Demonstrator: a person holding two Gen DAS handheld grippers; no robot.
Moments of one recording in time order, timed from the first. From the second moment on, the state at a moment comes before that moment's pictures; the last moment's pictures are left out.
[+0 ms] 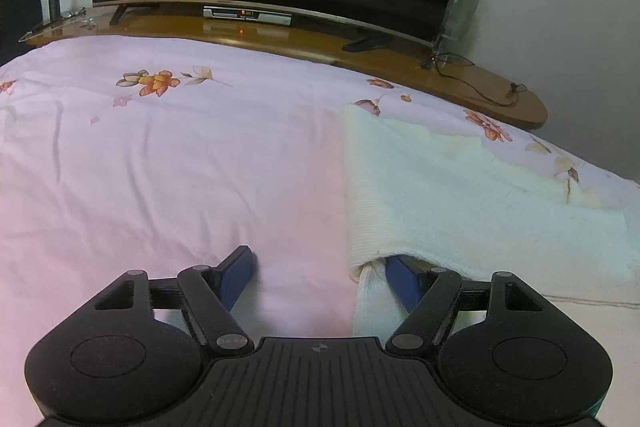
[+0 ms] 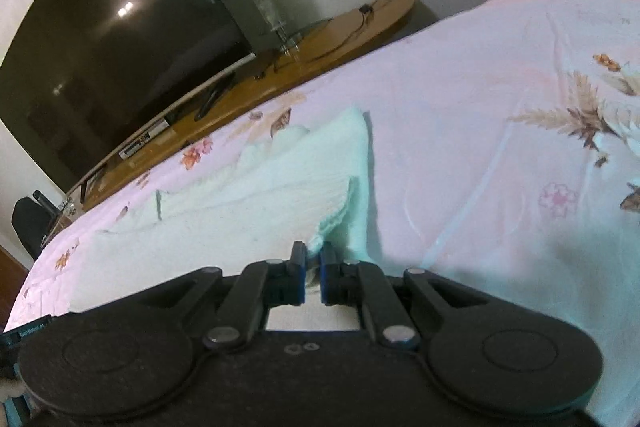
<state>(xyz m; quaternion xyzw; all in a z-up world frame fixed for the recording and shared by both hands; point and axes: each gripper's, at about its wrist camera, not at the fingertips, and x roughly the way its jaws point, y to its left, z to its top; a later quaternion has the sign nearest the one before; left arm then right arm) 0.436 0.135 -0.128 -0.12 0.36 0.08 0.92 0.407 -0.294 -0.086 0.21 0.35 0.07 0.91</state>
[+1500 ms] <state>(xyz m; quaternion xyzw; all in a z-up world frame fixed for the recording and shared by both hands) 0.522 0.108 -0.106 -0.06 0.33 -0.04 0.94 0.452 -0.250 -0.081 0.06 0.31 0.11 0.94</state>
